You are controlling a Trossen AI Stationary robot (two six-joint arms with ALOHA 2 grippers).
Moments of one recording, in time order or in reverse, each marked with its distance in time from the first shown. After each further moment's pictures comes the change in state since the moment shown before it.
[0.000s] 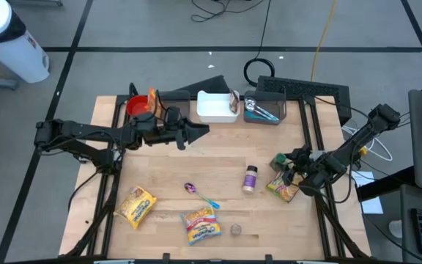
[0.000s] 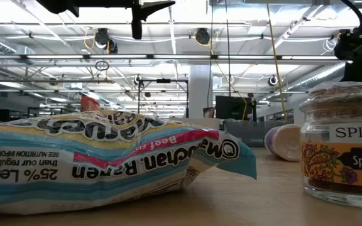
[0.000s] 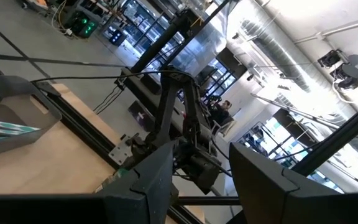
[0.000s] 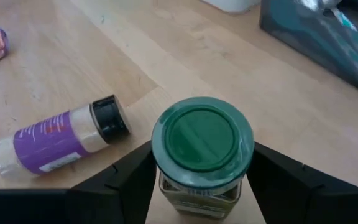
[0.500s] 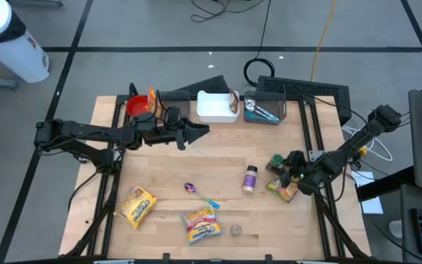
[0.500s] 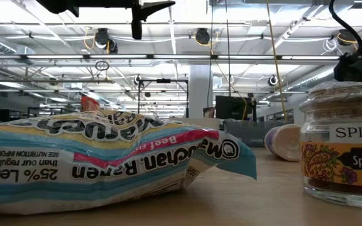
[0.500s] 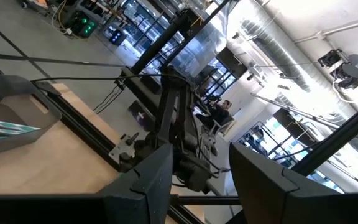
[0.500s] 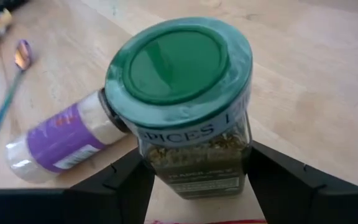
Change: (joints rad) left arm 0.000 0.000 0.000 -0.001 0.001 0.000; right arm -0.021 -0.001 -0.190 0.360 -0.078 0.043
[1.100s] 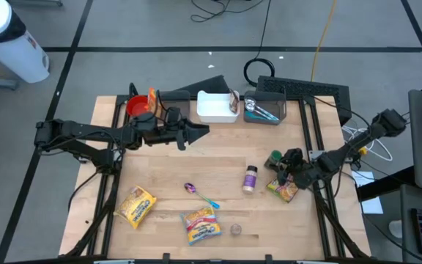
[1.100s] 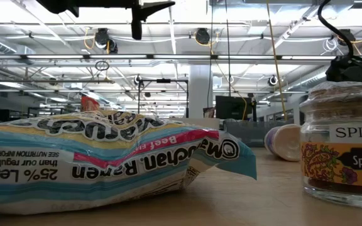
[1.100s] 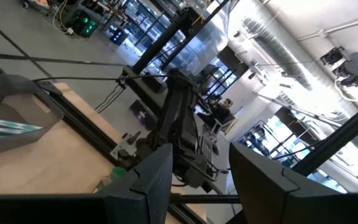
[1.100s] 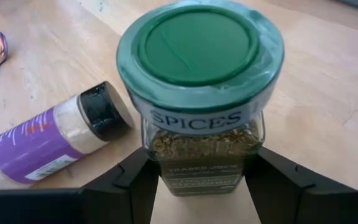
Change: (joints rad) left arm 0.000 0.000 0.000 -0.009 0.000 0.005; right arm -0.143 0.002 -0.008 0.101 -0.042 -0.198
